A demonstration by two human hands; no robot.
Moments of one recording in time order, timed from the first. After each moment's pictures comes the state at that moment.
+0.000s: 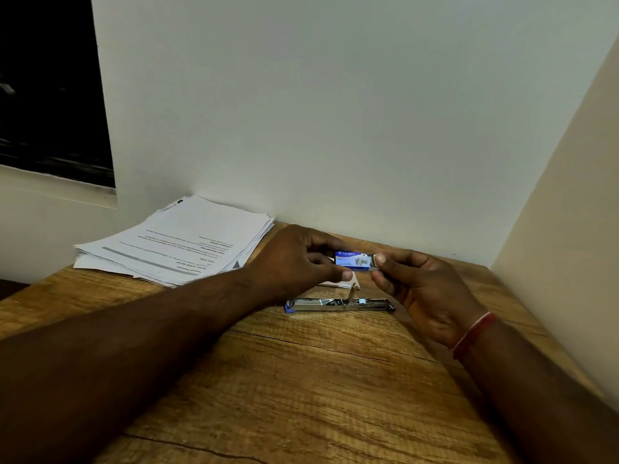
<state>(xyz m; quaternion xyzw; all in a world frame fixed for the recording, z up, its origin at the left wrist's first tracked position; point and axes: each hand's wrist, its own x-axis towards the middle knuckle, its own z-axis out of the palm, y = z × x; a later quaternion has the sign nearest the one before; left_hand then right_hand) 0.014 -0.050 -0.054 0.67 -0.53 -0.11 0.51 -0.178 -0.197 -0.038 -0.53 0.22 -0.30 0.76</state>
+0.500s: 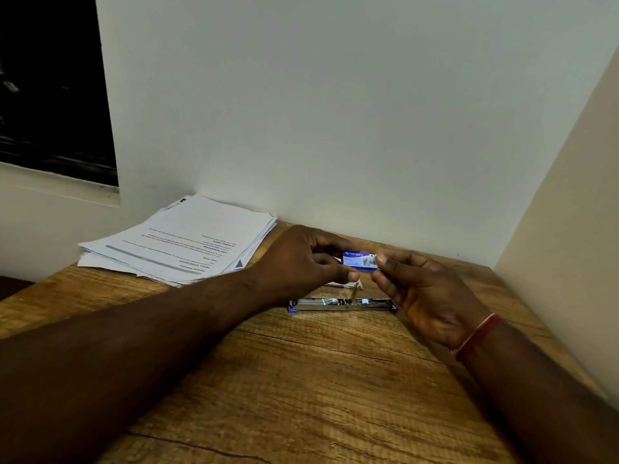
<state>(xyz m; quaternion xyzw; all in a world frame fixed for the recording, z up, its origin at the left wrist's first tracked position) 0.011 -0.050 -0.056 0.64 -0.55 -0.11 0.53 -0.177 -0.190 -0.037 -0.51 0.21 -0.28 0.78</state>
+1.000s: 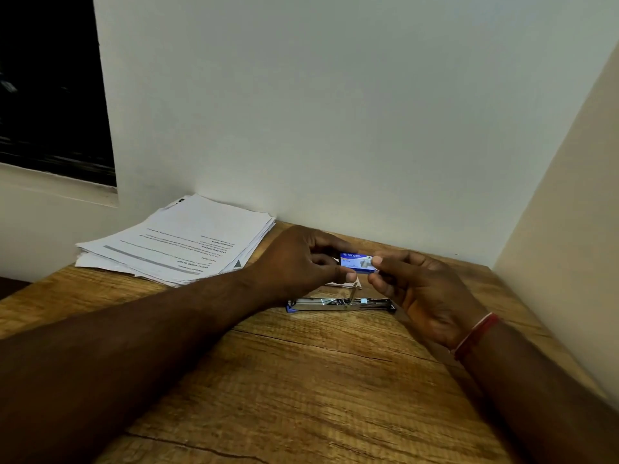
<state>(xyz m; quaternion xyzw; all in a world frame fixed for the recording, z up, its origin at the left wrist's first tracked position) 0.011 -0.051 -0.056 0.65 -0.54 -0.09 0.52 -0.177 -0.186 -0.034 -0.55 0.22 -0.29 0.75</state>
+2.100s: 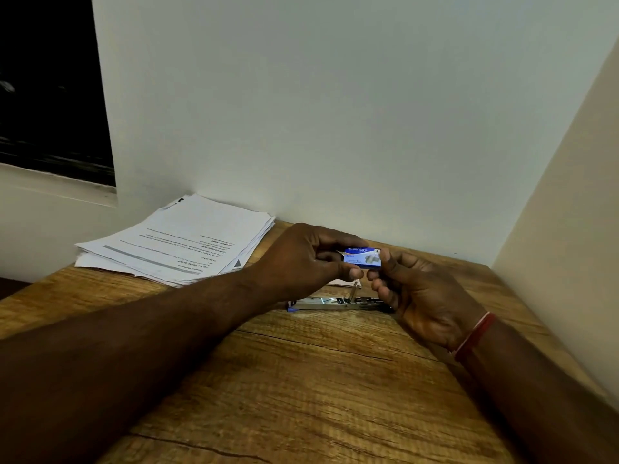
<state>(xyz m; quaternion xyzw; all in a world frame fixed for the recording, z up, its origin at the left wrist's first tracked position) 0.012 -0.060 -0.062 0.59 -0.56 -0.11 0.57 -0.176 -0.189 -0.042 -0.56 0.19 -0.24 0.77</state>
